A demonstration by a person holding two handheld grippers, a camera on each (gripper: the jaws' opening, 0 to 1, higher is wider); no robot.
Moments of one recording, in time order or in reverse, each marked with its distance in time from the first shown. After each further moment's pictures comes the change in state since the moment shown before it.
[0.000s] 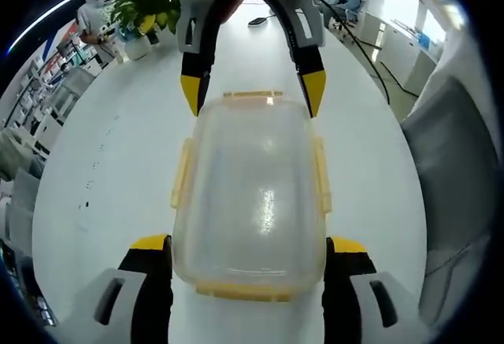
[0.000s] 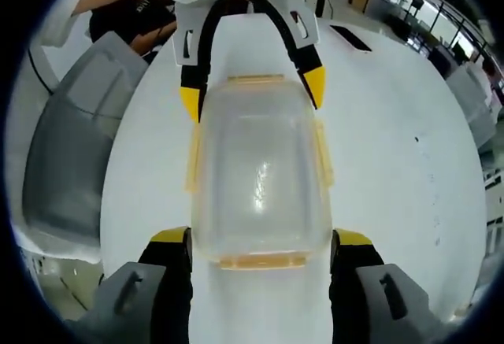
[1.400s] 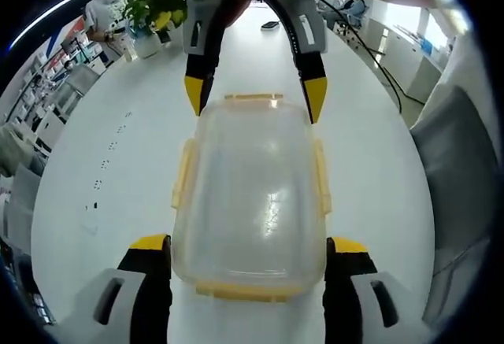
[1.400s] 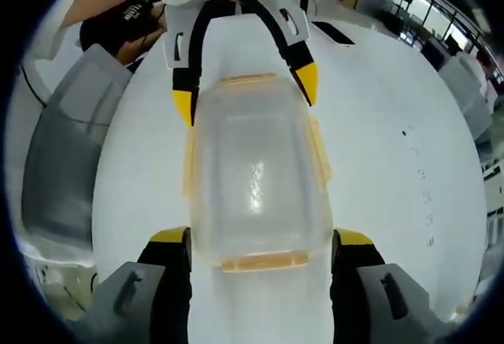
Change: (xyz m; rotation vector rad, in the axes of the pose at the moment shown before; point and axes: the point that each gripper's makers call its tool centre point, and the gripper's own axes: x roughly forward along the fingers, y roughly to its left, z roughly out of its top) left arm 0.003 0.031 0.001 -0.022 -0.022 0.002; right arm 0.000 -0.035 0.000 0.046 -0.006 -0.009
